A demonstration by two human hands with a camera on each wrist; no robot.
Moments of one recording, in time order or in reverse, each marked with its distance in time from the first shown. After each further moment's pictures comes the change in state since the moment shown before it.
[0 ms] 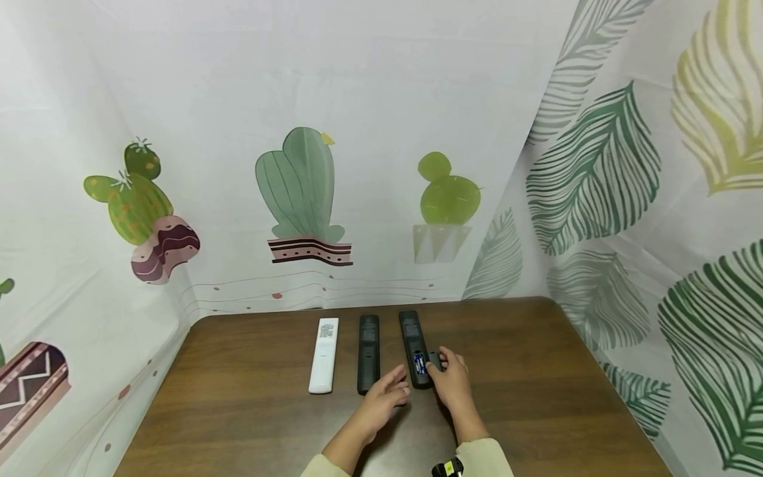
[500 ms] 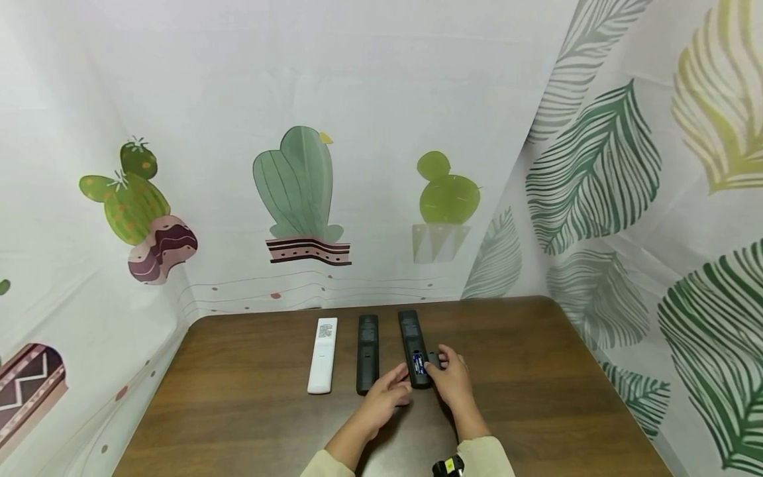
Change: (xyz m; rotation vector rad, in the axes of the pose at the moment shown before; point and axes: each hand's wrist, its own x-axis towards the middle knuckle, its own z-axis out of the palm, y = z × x) left_hand 0.009 0.002 0.006 -0.039 -0.006 -0.007; right_hand 0.002 -0.001 -0.005 0.032 -0.032 0.017
